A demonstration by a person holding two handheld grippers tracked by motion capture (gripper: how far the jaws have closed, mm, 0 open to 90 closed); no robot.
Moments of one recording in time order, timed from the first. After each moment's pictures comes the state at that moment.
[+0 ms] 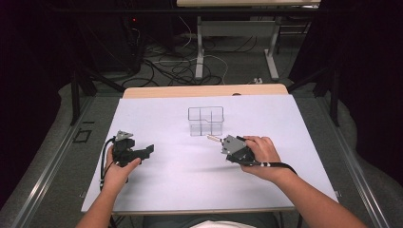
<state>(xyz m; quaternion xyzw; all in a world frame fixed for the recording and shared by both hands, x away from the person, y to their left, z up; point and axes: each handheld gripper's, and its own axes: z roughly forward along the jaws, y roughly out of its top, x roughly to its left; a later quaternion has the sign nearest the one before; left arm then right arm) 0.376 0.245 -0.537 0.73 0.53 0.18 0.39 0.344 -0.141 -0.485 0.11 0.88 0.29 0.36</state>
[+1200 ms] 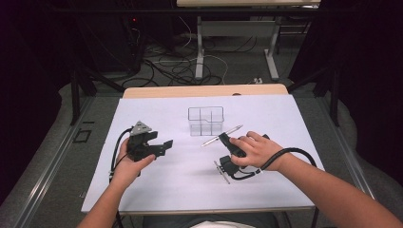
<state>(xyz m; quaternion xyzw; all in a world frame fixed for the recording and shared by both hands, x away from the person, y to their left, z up) 0.367 0.177 -0.480 0.79 0.39 0.15 0.44 0.326 -0.123 -0.488 -0.27 0.78 0.04 0.56</state>
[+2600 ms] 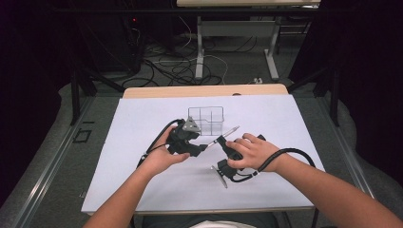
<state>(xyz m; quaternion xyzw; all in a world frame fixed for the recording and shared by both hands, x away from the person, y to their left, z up) 0.377 0.069 -0.453 0.90 0.24 0.12 0.34 0.325 -0.115 -0.497 -0.32 0.77 0.00 0.56</state>
